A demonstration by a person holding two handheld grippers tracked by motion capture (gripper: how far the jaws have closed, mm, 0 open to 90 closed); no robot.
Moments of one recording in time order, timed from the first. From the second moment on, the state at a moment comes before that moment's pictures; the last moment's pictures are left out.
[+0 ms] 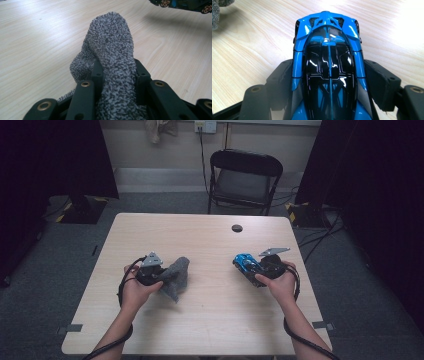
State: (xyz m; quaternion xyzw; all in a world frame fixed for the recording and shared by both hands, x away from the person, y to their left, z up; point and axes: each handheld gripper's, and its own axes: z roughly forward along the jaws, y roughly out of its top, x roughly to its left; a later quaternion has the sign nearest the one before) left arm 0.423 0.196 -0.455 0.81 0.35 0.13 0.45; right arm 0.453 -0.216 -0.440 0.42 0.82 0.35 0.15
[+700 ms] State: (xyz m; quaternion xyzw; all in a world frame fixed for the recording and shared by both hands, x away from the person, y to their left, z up) left arm 0.446 0.223 -0.470 0.79 0.40 0.16 0.43; right arm 0.461 -0.244 -0.469 0.46 0.81 0.33 0.15
